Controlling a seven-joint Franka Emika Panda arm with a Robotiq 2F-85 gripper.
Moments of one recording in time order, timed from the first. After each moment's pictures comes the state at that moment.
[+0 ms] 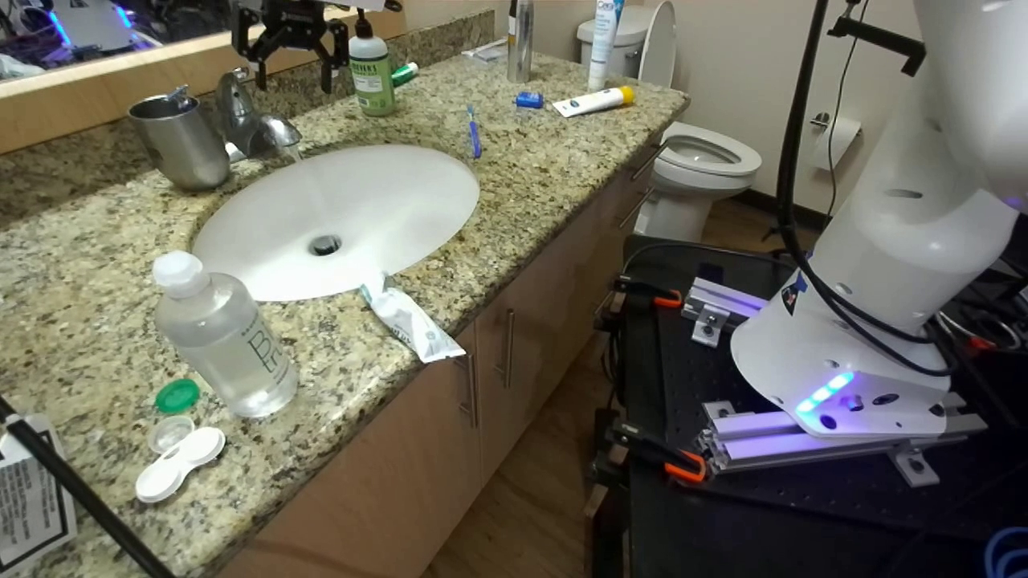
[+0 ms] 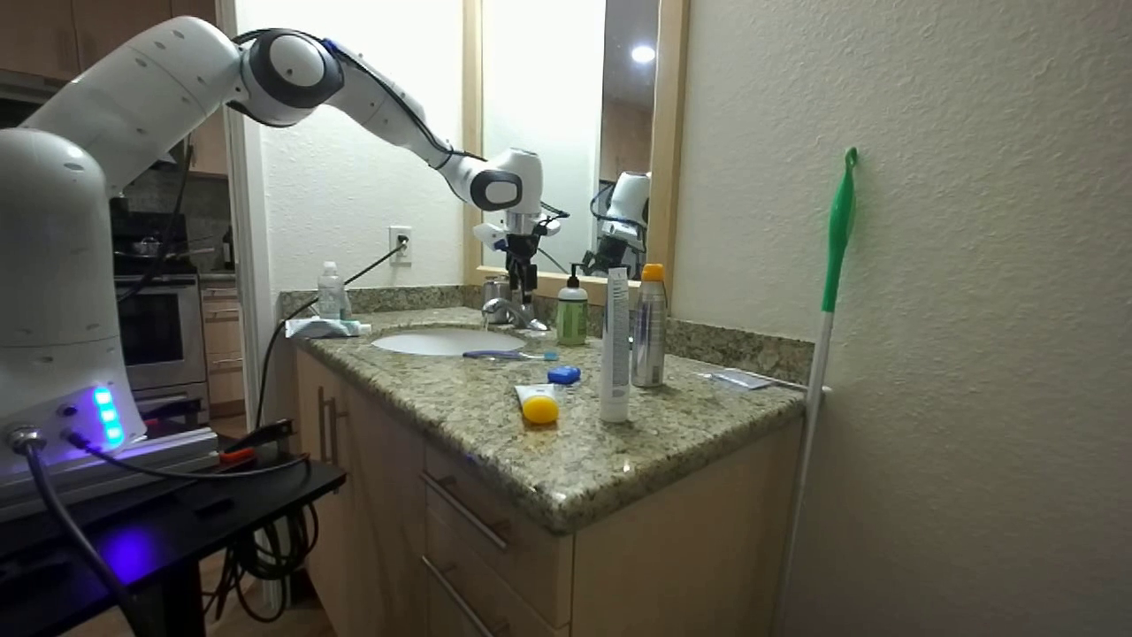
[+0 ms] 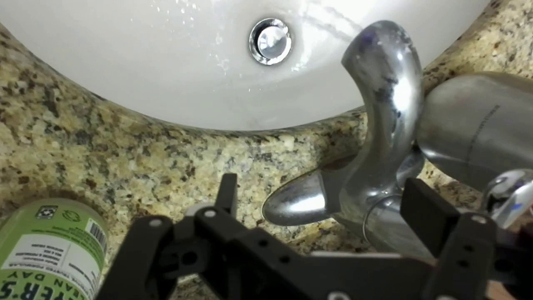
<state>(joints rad) -0.33 0.72 -0.09 -1.37 0.36 2.24 0.07</state>
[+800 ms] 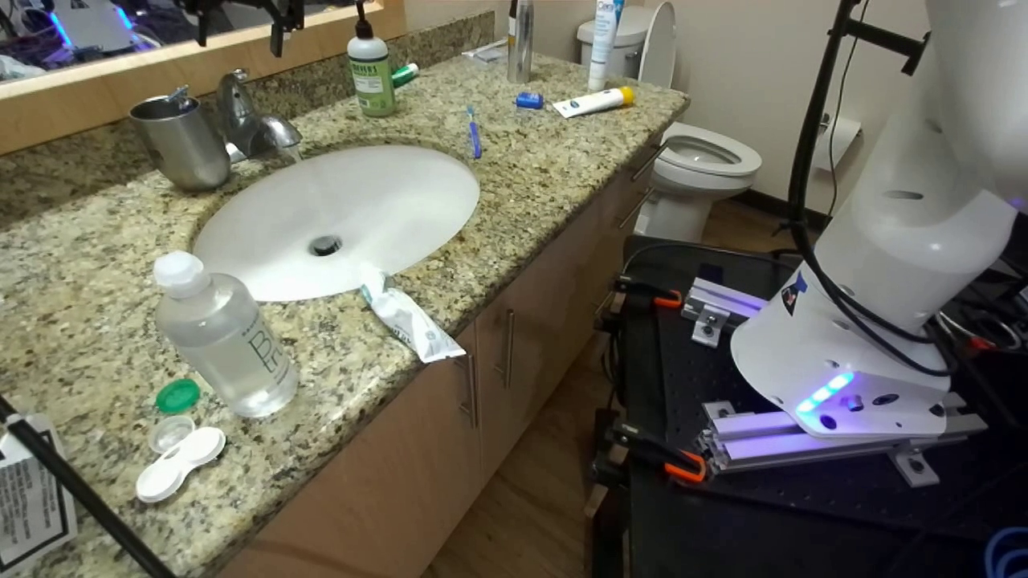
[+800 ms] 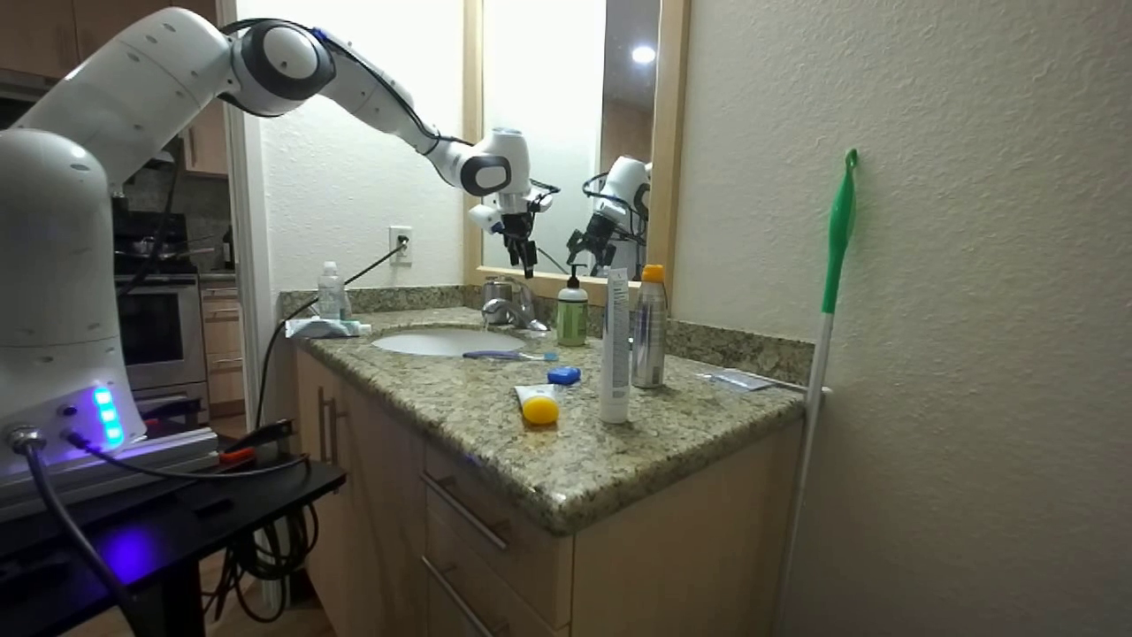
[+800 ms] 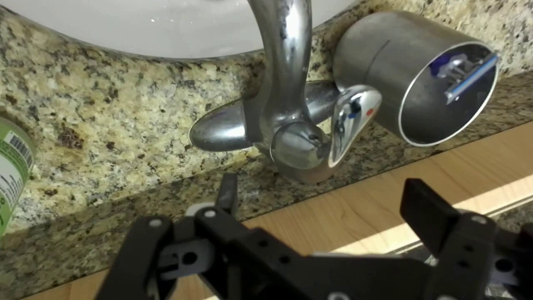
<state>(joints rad) -0.29 0.66 -0.06 -1.37 0.35 2.37 0.07</state>
